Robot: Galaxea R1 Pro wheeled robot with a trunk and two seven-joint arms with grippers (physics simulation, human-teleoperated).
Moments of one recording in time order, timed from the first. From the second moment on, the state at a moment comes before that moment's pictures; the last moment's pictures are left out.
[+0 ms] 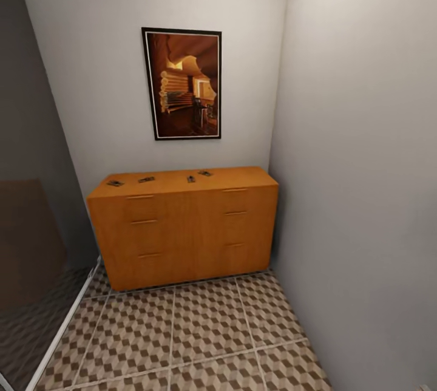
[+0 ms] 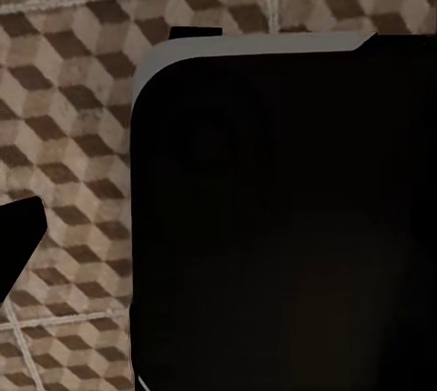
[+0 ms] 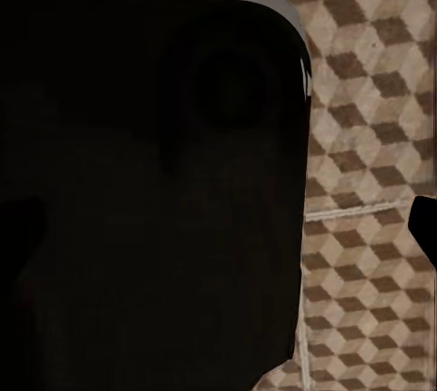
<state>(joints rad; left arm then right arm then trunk) 0.00 0.00 0.01 -0.04 0.02 -0.09 0.00 0.00 0.00 0.01 0.00 0.00 -0.07 -0.01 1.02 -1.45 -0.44</state>
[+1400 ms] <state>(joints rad) 0.00 0.00 0.01 -0.04 0.02 -0.11 0.00 0.00 0.00 0.01 0.00 0.00 -0.07 -0.01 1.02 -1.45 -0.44</state>
